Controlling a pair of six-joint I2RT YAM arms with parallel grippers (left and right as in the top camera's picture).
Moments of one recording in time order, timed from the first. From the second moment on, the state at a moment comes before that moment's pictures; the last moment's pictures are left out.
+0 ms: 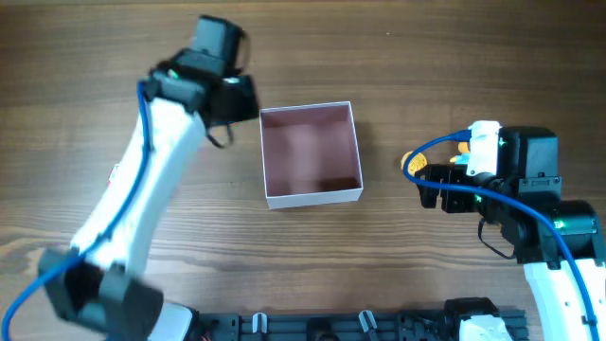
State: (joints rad) left arm -0.35 1.65 1.59 -1.04 -0.04 -0.47; right arm 0.06 0.98 1.05 -1.08 -0.16 0.07
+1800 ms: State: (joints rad) left arm -0.43 1.63 1.65 -1.21 -0.13 -0.57; right arm 0.06 0.98 1.05 -1.08 -0.16 0.07
